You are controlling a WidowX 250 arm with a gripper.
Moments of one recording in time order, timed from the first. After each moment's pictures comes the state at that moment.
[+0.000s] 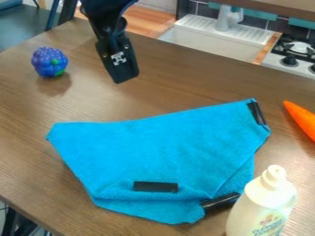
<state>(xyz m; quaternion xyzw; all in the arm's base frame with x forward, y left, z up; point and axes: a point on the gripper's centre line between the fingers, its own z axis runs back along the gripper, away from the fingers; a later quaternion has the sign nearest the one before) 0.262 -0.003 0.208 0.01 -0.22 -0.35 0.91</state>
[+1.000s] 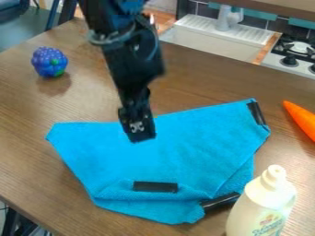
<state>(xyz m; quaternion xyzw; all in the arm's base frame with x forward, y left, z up) 0.250 -0.040 0.154 0.00 -0.17 -0.42 0.89</state>
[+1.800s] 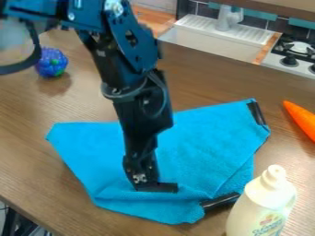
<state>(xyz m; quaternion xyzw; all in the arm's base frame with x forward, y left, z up) 0.234 -0.063 0.116 -0.02 -0.15 -0.47 0.87</state>
